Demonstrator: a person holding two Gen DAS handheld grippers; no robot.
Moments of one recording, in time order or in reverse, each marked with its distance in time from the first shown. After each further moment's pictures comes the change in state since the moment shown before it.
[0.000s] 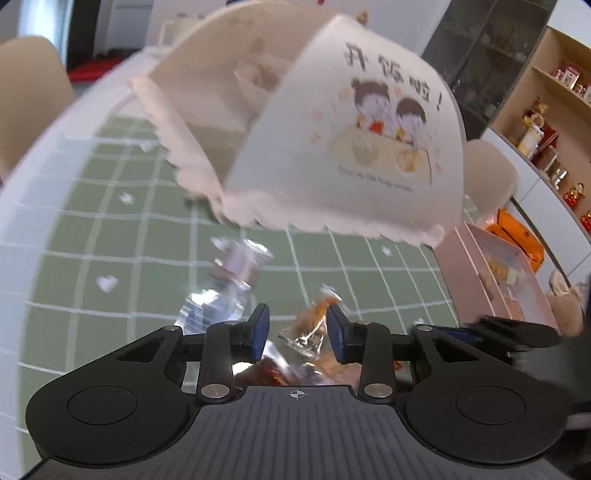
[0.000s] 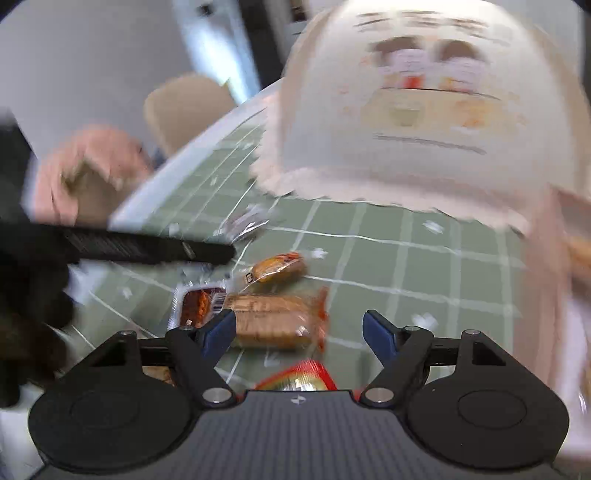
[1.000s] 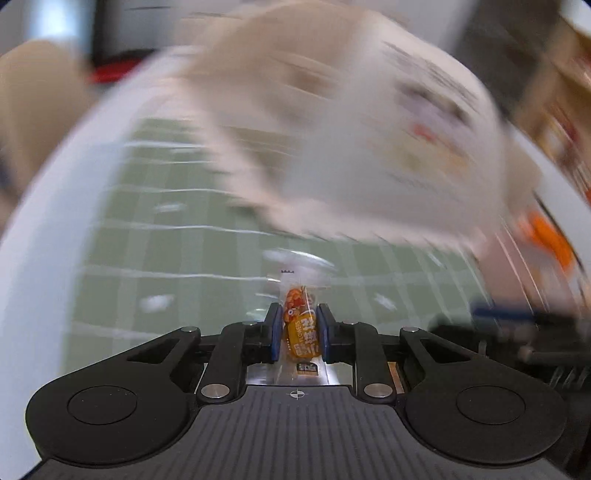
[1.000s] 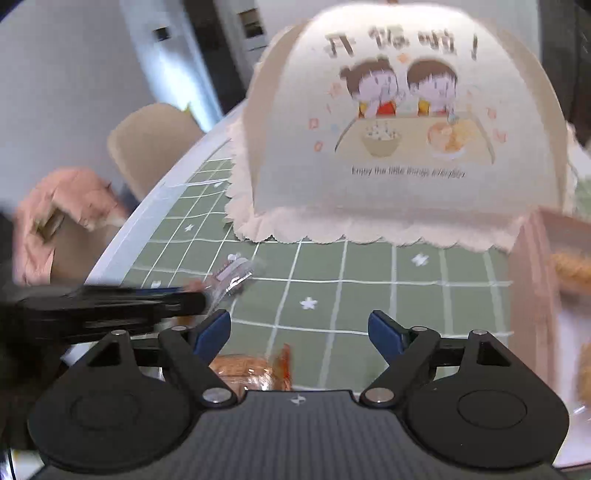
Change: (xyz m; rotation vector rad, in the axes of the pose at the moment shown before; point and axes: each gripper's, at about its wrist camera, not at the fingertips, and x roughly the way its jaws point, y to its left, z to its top) left arm 0.008 0.042 0.011 -0.073 -0.006 0.098; right arm -0.009 -0.006 0.029 0.284 -0.019 -0.067
